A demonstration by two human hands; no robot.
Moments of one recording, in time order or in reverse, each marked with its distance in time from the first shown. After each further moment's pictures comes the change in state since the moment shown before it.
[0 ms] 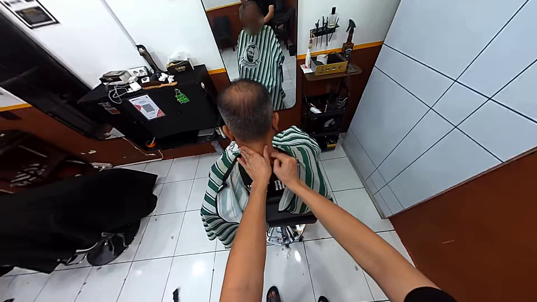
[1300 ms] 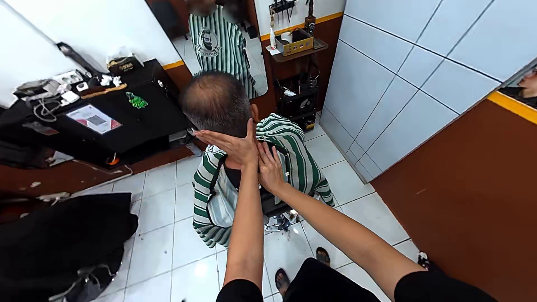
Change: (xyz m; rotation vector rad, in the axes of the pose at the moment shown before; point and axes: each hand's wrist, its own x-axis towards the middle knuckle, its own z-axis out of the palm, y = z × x) left_hand 0.049 0.016 0.014 -0.420 0.755 0.266; right_hand -0.033 0.004 0.047 -0.438 0.079 -0.138
